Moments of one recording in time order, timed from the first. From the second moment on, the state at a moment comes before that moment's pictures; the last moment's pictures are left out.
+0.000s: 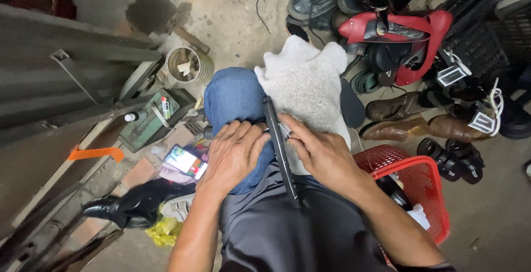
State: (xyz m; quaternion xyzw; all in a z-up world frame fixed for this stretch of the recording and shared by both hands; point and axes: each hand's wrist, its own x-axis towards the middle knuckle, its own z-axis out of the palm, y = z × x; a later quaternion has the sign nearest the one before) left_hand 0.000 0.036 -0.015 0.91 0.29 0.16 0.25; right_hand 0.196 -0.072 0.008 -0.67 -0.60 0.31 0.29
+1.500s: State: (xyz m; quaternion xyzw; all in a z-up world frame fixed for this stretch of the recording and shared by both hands) left_hand 0.007 0.003 -0.017 0.86 0.41 0.27 0.13; right_hand 0.175 -0.102 0.016 -0.72 -0.48 0.42 0.26
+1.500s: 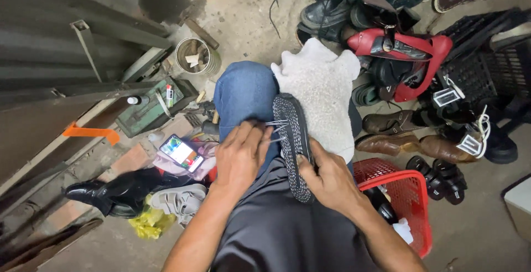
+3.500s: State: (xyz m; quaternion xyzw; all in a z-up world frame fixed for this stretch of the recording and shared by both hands) left_hand 0.010 -0.006 -0.003 0.76 0.40 0.14 0.50; right_hand 0.196 -0.170 -0.002 -0.76 -0.34 0.44 0.35
